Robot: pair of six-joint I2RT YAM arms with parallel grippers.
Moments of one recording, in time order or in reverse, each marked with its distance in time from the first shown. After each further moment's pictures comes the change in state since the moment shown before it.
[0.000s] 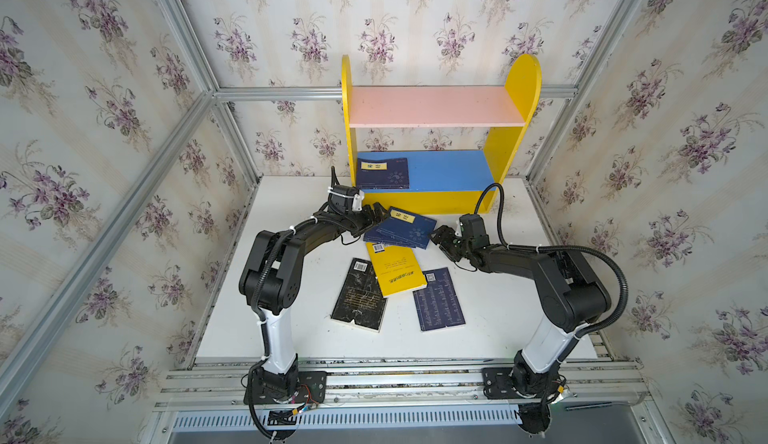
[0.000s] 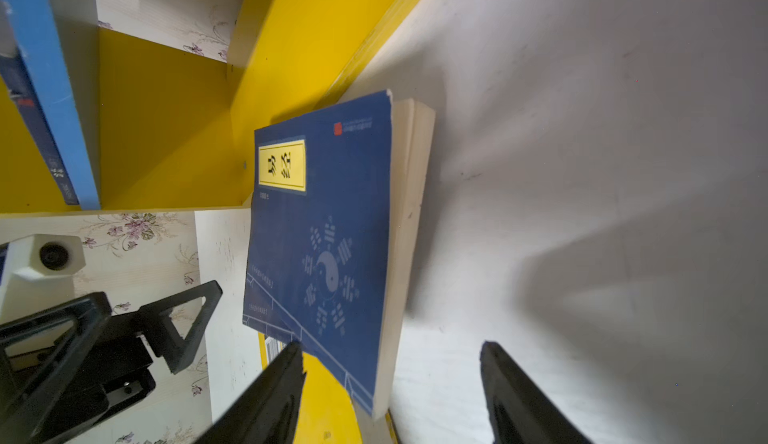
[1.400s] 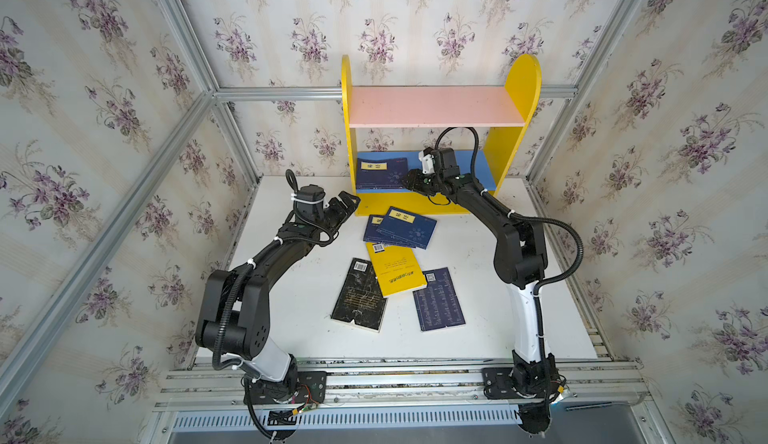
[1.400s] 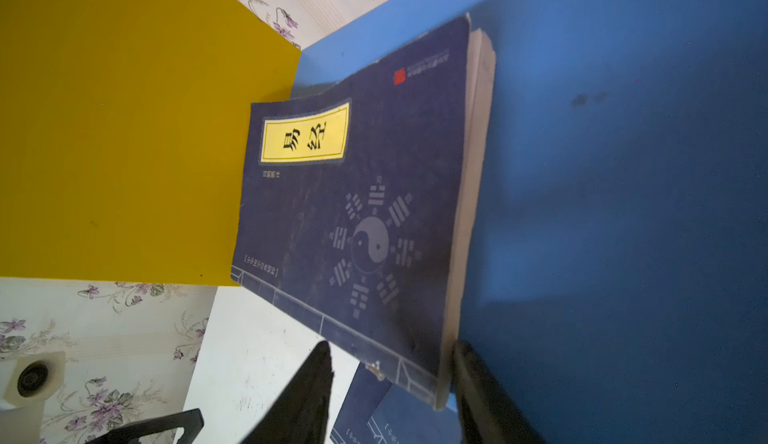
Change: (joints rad) left arm 0.126 -0.396 -0.270 0.095 -0.153 -0.262; right arm 0.037 0.463 1.173 -0.642 -0.090 -0.442
